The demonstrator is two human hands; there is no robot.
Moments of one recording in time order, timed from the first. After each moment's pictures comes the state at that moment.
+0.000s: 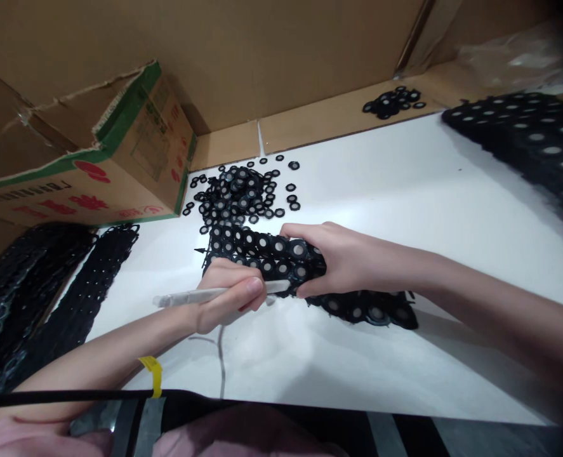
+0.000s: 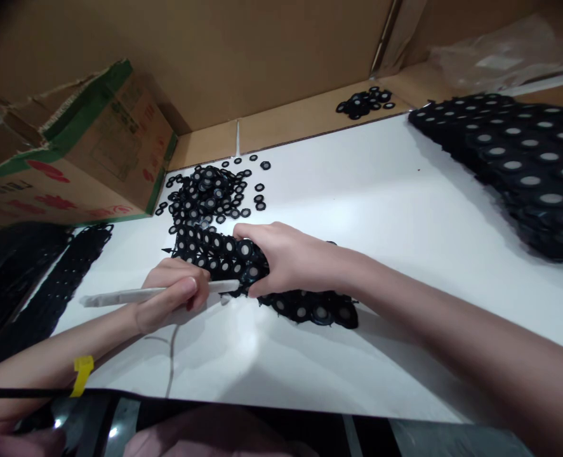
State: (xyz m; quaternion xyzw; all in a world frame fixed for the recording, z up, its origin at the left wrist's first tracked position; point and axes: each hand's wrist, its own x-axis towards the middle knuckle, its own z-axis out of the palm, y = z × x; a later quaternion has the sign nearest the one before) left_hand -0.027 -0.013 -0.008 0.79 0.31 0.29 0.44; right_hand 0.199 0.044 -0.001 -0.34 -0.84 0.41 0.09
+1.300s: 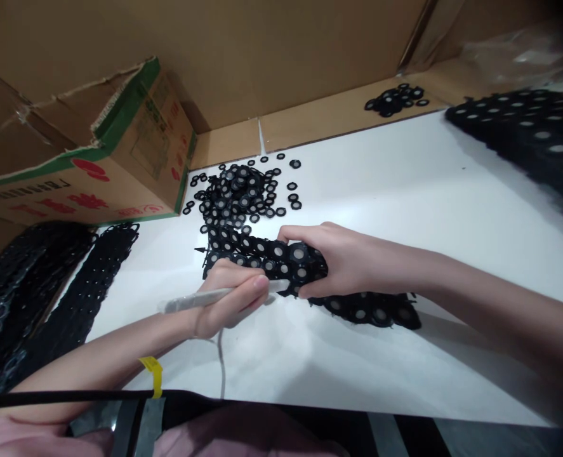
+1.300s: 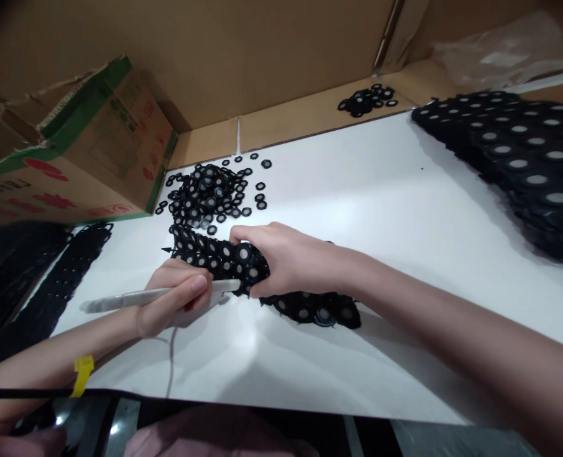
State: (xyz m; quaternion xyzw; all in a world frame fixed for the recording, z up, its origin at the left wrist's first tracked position) left_hand -0.022 -0.017 -0.006 0.76 0.36 0.27 0.47; right_hand 0.199 0.045 -0.001 -0.32 -0.86 0.39 0.08
